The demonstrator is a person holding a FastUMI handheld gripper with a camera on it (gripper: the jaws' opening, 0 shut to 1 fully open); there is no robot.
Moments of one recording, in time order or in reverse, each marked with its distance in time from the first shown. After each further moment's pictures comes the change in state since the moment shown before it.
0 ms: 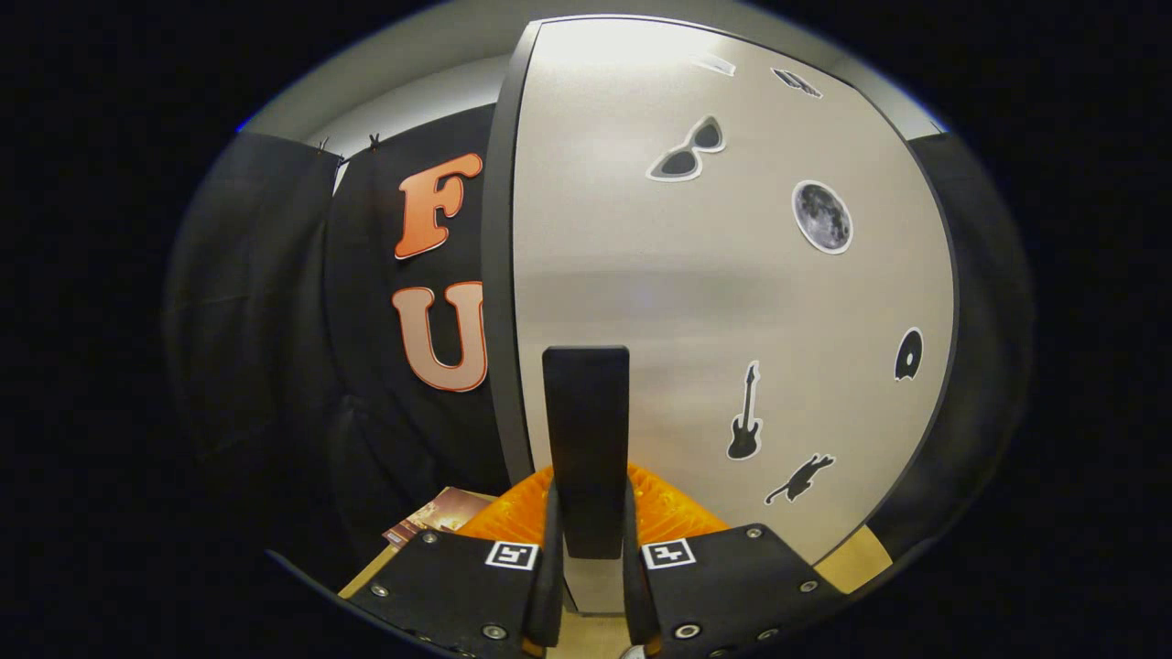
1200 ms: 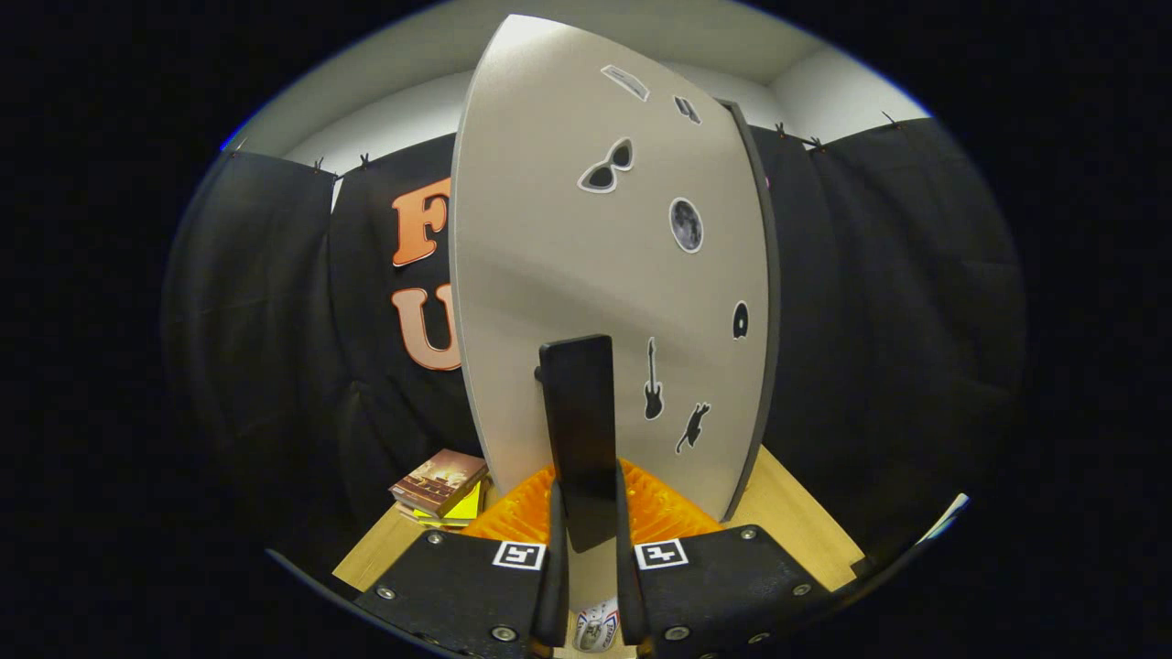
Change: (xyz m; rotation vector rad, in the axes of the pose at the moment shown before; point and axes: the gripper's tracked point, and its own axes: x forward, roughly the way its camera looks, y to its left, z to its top) arm -0.148 -0.072 -0.022 0.047 0.003 -0.082
